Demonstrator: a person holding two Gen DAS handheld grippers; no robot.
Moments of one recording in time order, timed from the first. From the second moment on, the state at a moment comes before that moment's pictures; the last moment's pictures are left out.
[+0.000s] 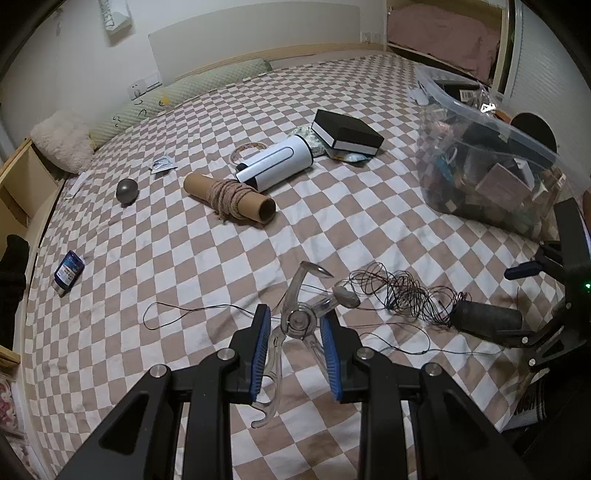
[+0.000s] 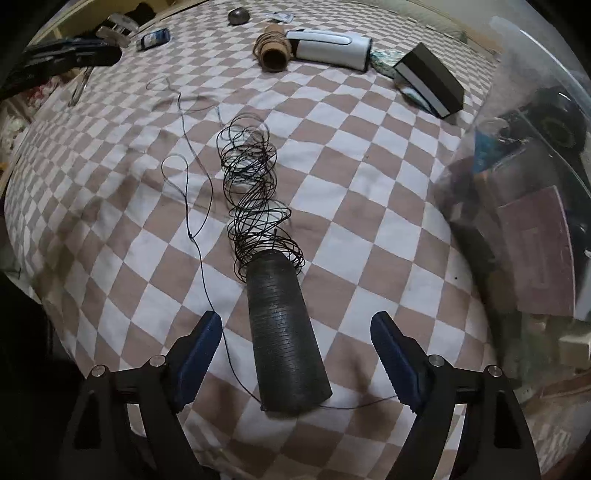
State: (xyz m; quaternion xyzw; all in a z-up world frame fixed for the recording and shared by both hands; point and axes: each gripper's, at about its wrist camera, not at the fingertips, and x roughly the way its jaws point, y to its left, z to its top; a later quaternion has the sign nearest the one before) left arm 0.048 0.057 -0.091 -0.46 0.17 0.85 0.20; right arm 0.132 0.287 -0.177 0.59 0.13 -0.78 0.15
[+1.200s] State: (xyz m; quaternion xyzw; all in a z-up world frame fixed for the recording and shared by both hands) left arm 0.059 0.102 -0.059 -0.43 0.15 0.85 0.25; right arm 0.128 0.384 -0.063 0.51 -0.10 -0.85 0.09
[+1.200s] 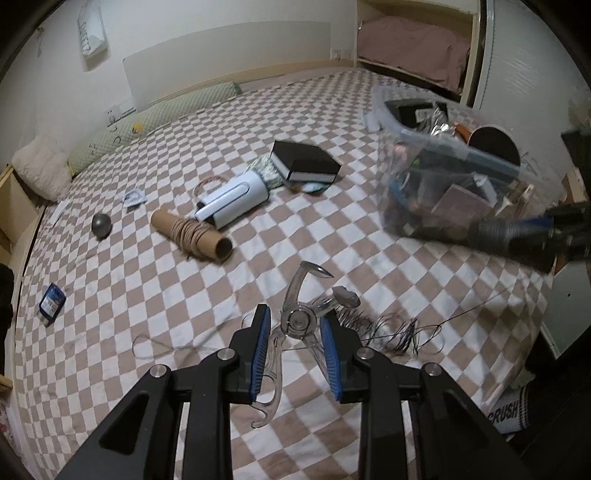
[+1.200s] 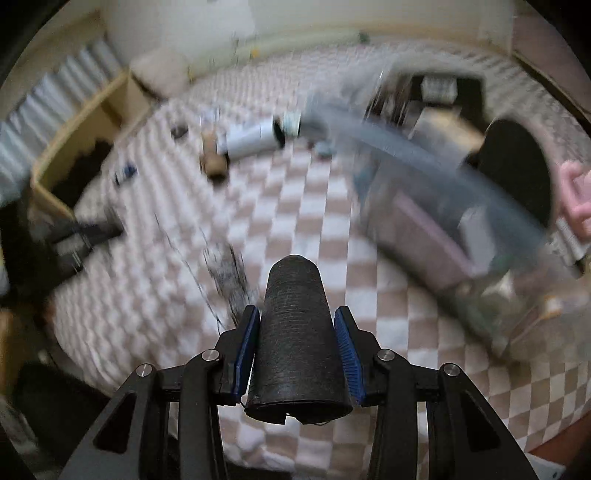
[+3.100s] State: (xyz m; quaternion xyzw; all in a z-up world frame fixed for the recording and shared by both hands) left arm 0.007 0.385 -0.004 -0.36 0.14 0.83 0.41; right arm 0.114 0.551 -0.005 0.32 -0.22 -0.91 -0.12
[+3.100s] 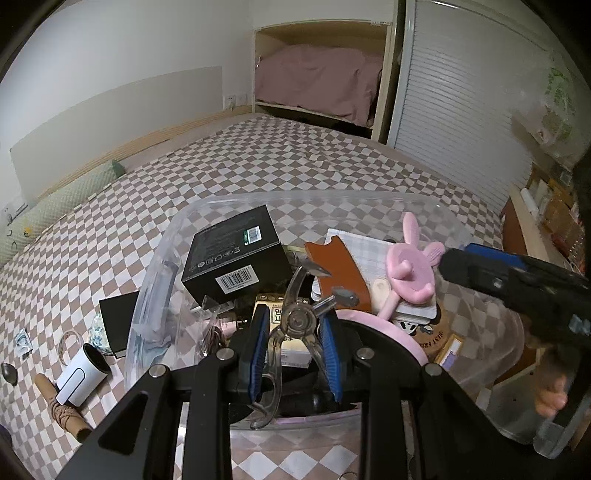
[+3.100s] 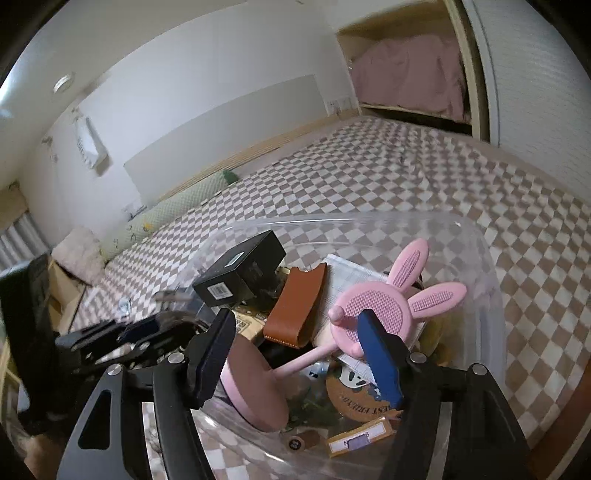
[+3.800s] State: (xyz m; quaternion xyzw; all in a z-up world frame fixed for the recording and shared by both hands) left arm 0.027 0.355 -0.007 -0.35 0.15 0.84 0.39; right arm 0.183 0.507 0.009 0.33 -0.20 -0.92 -0.09
